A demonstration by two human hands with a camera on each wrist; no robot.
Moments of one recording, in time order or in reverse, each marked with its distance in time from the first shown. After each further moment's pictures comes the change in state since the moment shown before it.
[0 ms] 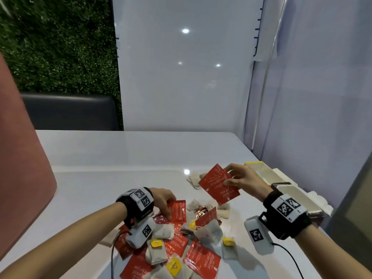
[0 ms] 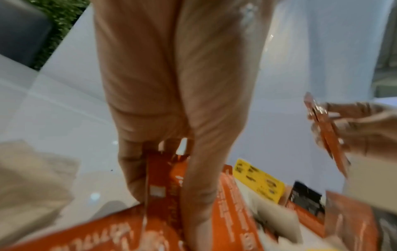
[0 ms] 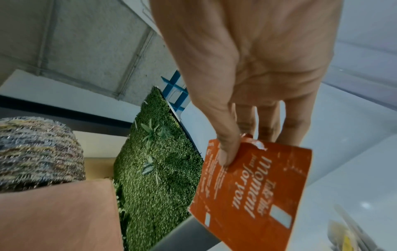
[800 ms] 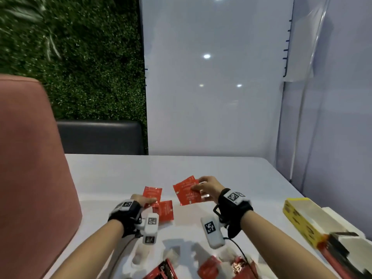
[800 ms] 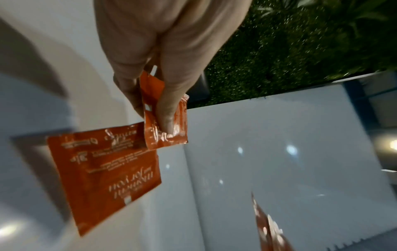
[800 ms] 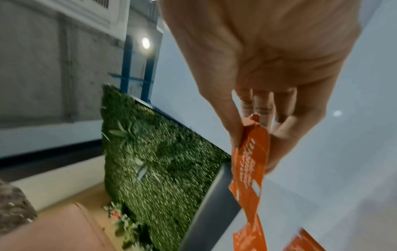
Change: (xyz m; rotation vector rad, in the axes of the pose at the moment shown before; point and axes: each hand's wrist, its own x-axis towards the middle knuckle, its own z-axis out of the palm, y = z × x) left_hand 0.043 -0.242 -0.063 -1.200 0.761 -0.378; right_hand 0.167 -0.058 0.127 0.372 -0.167 0.278
